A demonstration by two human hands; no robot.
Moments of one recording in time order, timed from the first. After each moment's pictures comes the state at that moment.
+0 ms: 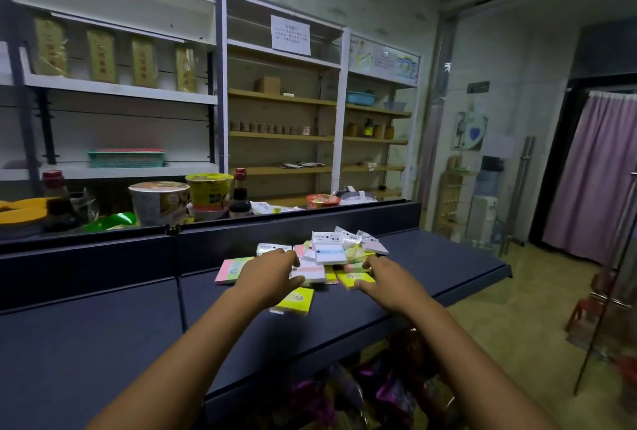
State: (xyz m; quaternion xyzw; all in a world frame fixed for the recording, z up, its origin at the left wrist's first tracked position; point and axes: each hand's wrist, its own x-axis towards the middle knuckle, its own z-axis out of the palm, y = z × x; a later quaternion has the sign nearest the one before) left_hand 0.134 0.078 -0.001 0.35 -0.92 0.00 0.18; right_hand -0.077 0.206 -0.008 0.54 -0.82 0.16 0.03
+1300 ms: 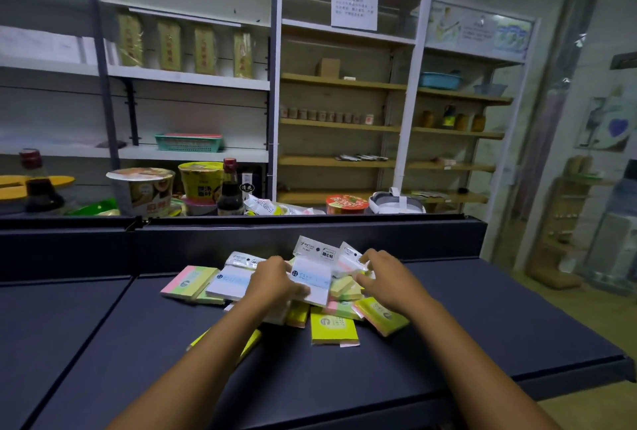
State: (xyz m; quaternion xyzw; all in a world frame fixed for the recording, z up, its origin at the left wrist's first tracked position) left_hand -0.049 -0.012 -0.040 0.59 -0.71 -0.27 0.29; right_hand -0.270 0.054 -0.019 0.67 -0.72 0.21 -0.04
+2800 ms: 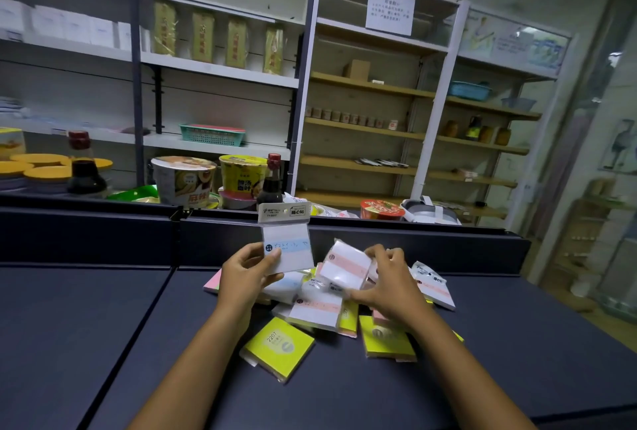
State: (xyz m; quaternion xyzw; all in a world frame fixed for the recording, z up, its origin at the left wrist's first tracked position) left_hand 0.062 -0.022 -0.054 0.35 -0.44 -0.53 0.64; right_hand -0.183 0.018 -0.031 0.66 -0.70 0.26 -0.02
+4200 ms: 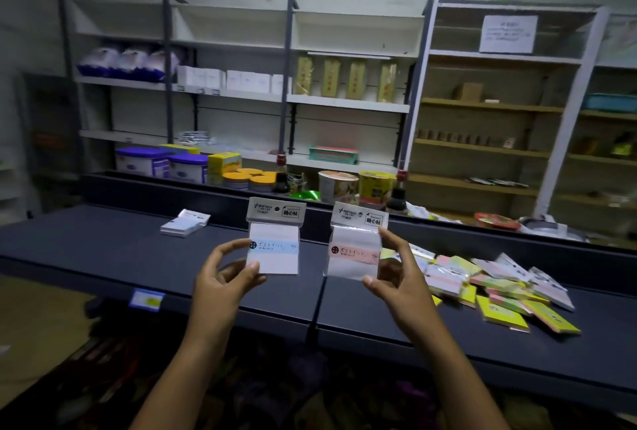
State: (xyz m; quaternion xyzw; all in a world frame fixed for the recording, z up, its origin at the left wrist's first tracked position) left_hand 0.322 0.257 -0.031 0.38 -0.44 -0.33 0.74; right_hand 0.058 0.214 -0.009 0.70 -0.39 0.51 -0.30
